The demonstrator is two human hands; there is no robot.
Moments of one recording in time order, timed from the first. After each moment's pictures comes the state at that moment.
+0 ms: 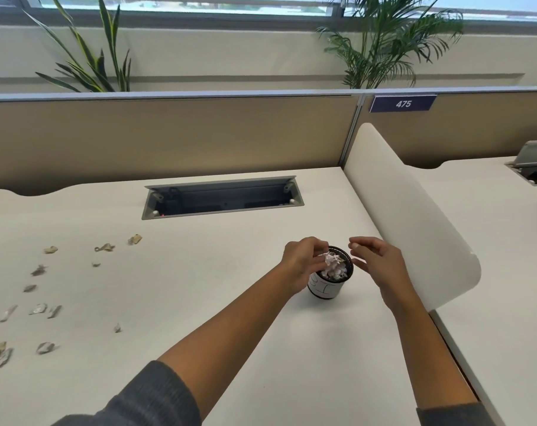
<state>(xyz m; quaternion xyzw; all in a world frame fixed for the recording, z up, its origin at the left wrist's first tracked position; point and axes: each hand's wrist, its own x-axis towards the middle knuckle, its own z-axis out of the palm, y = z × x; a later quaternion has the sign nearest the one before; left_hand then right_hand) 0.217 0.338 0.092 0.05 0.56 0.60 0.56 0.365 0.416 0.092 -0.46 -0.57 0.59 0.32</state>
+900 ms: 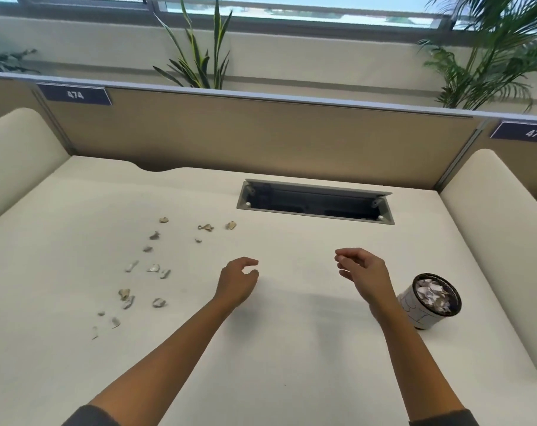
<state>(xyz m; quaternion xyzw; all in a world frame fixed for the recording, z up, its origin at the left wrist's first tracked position) 0.030 0.089 0.029 0.15 0.84 0.47 0.24 0.199 0.298 0.073 -0.37 -0.66 0.62 0.21</state>
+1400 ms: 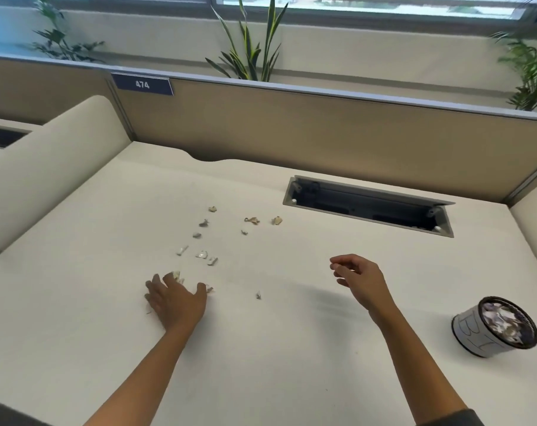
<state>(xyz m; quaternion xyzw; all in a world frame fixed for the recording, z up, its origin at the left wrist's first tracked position) -0.018 -0.081 -0.019 -0.12 0.95 0.28 0.01 0.136 0.235 0.056 -0.32 -0.71 0.61 0.11</state>
